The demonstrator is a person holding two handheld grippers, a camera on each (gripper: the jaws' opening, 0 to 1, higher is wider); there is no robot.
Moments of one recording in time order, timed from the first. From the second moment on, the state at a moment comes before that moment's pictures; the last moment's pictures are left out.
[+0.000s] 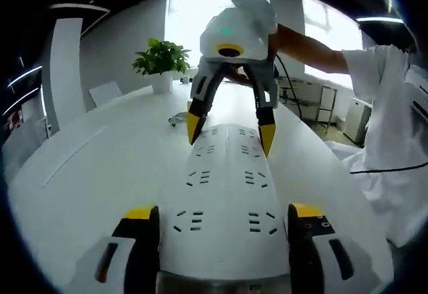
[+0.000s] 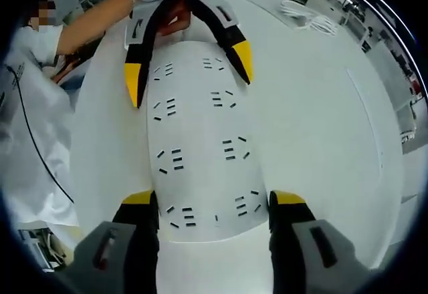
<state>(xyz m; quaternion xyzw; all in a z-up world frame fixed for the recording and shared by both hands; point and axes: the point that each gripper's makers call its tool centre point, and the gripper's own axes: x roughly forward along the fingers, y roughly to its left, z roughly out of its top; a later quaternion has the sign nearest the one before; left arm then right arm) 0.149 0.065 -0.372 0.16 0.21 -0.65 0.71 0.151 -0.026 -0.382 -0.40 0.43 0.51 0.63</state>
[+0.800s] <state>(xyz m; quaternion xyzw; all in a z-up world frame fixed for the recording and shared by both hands) 0.149 0.067 -0.378 0.25 0.30 -0.62 0.67 0.150 -0.026 -0.381 -0.40 0.43 0.51 0.63</state>
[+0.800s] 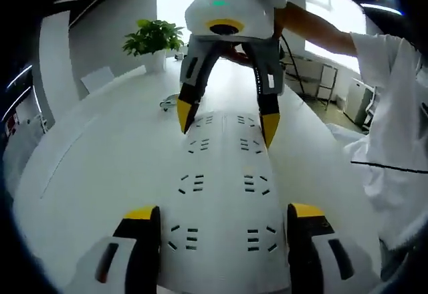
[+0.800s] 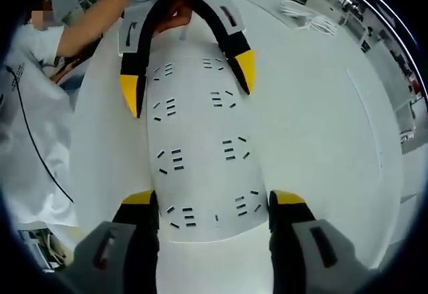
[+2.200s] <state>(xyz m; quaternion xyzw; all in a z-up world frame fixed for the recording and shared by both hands) 0.137 0.049 -0.377 0.22 0.27 -0.66 0.67 0.137 -0.032 -0.376 -0.38 0.41 0.50 0.66</state>
